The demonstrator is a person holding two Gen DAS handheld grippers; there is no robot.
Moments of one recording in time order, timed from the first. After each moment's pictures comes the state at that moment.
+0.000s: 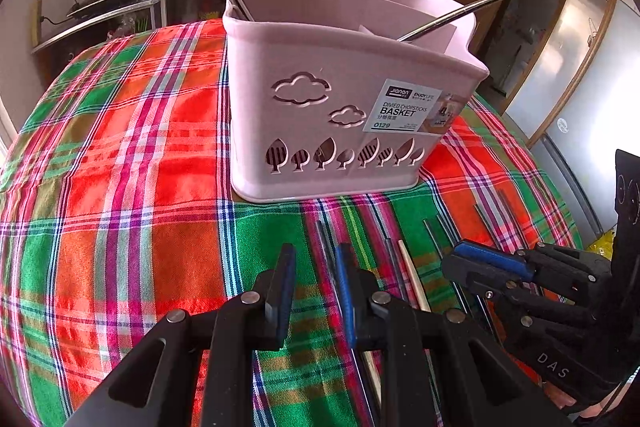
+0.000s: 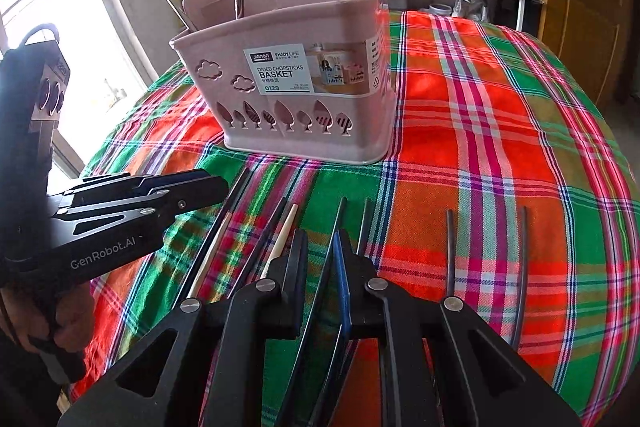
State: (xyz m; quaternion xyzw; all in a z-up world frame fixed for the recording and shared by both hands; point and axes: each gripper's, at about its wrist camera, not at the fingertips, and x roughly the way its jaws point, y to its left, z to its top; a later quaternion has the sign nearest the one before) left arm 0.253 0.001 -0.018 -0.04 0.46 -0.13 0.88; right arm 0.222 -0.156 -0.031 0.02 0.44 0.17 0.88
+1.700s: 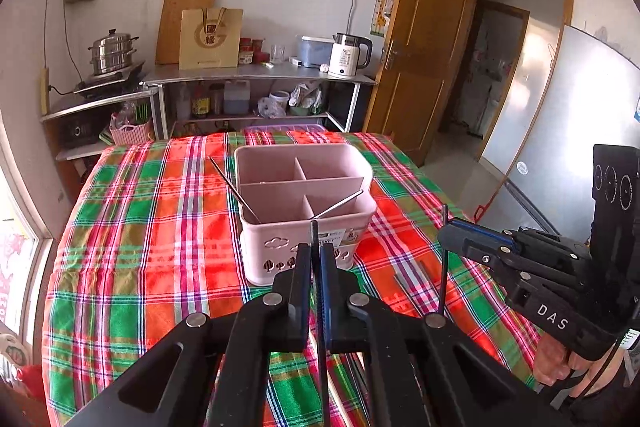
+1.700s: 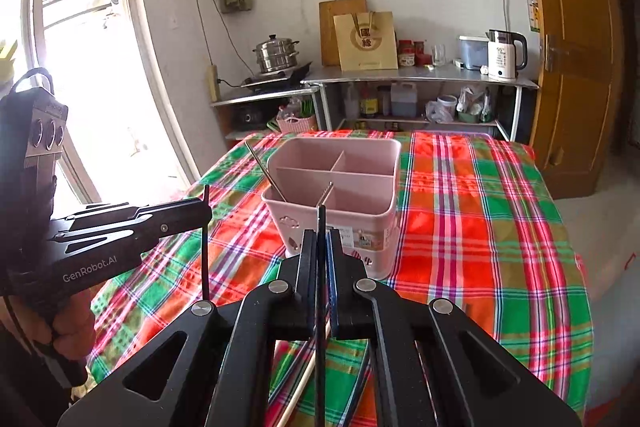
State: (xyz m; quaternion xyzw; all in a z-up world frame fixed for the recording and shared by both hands) left arm 0.187 0.015 0.135 -0.03 0.33 -0.16 0.93; right arm 0.172 -0.161 0.113 0.03 0.28 0.20 0.94
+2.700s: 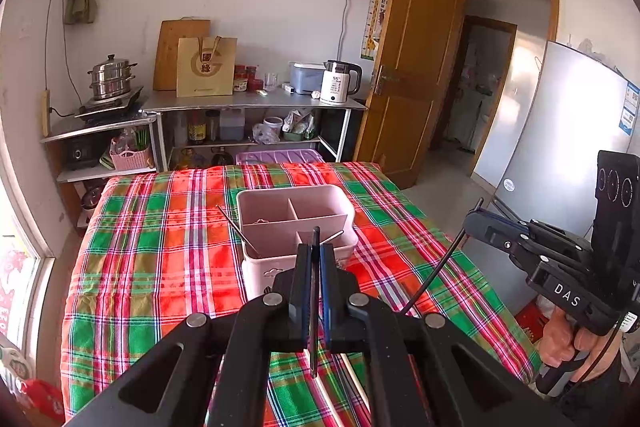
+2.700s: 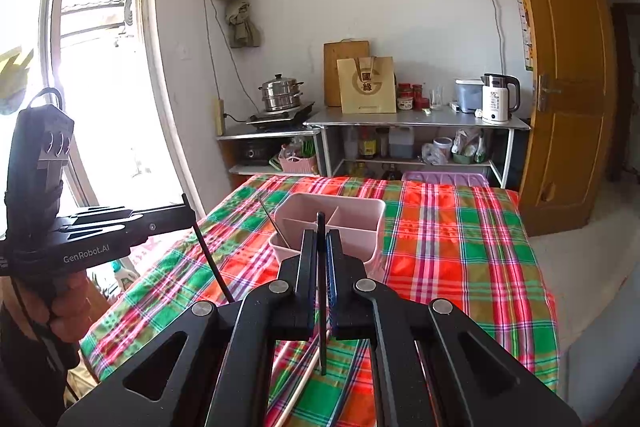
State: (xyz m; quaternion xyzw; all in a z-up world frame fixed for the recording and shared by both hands) left arm 0.167 0.023 0.181 -0.03 0.30 -0.17 0.94; right arm 0.148 -0.182 0.154 0.02 0.23 0.20 0.95
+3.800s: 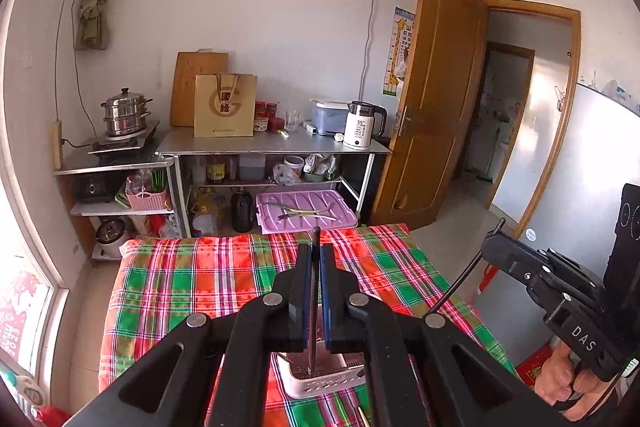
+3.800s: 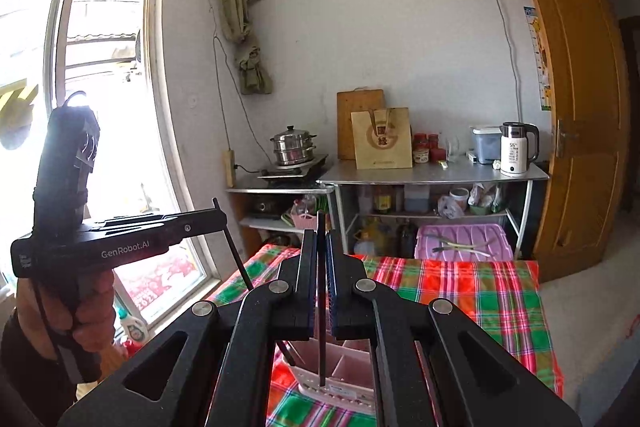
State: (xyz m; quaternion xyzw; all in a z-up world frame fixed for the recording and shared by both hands) left arm 0.269 0.046 0.276 -0.04 0.26 -0.13 0.96; right arm 0.230 -0.155 0.227 0.04 0.15 0.22 0.96
